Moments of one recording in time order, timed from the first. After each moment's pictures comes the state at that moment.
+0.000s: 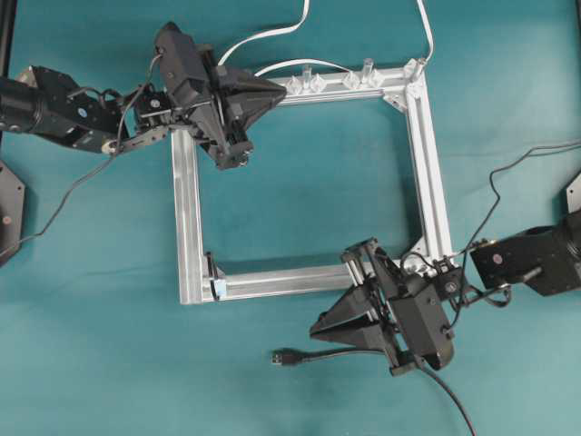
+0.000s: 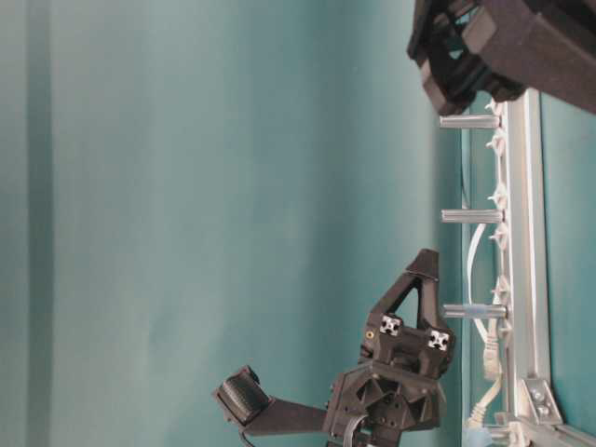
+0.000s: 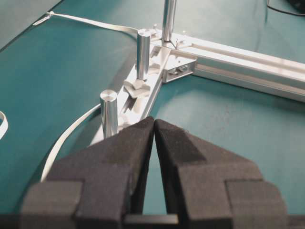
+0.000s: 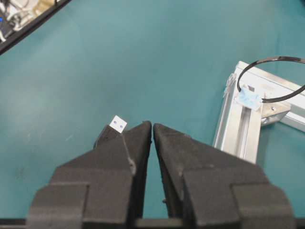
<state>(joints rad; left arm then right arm) 0.28 0.16 0.84 -0.11 -0.78 -0.01 0.28 0.19 0.83 -0.11 -0.78 0.00</state>
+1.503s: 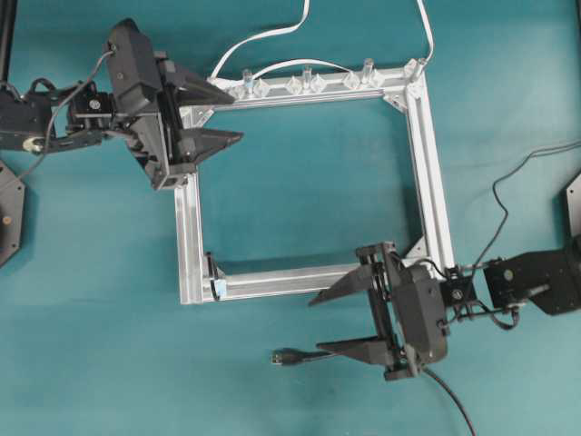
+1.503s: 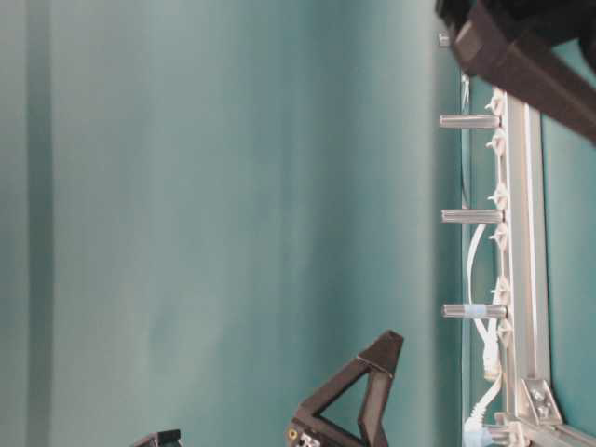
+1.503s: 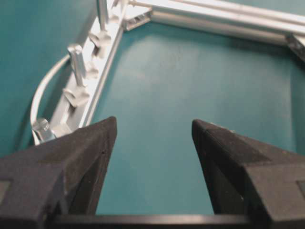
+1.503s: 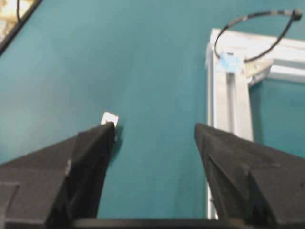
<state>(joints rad) 0.22 -0.24 0.94 -0.07 -0.27 0.00 0.38 0.19 0.84 0.27 -0.79 -0.04</state>
